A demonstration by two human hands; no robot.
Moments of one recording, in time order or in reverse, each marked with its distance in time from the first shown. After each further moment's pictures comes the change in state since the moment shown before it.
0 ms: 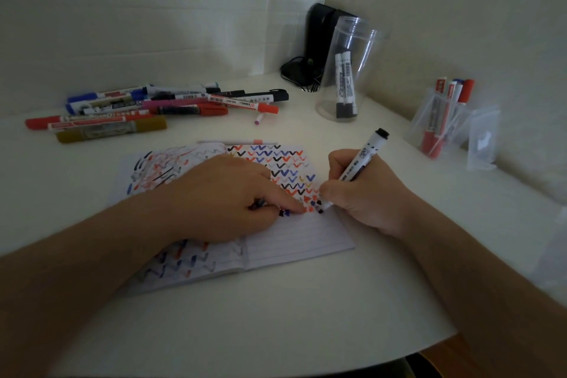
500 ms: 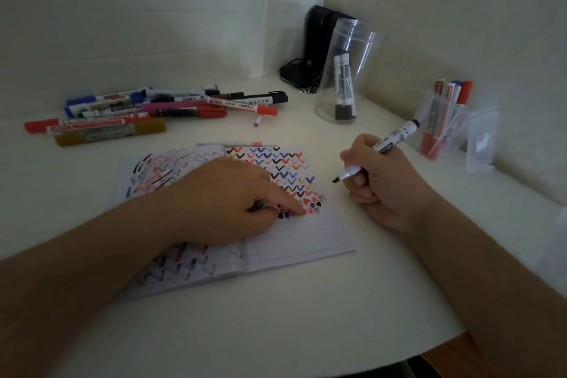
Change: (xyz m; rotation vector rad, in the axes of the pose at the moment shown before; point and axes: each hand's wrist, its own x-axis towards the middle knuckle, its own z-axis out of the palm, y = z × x) left_hand -0.001 0.002 -0.002 -0.022 -0.041 -0.037; right_hand 0.008 0.004 -0.017 0.730 0.031 0.175
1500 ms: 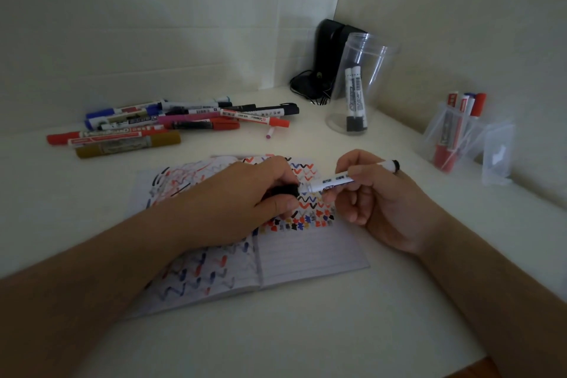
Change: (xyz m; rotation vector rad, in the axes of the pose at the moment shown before) left_hand -0.001 -0.004 -0.003 -0.338 0.071 -0.148; right_hand -0.004 0.005 0.013 0.031 -0.252 -0.032
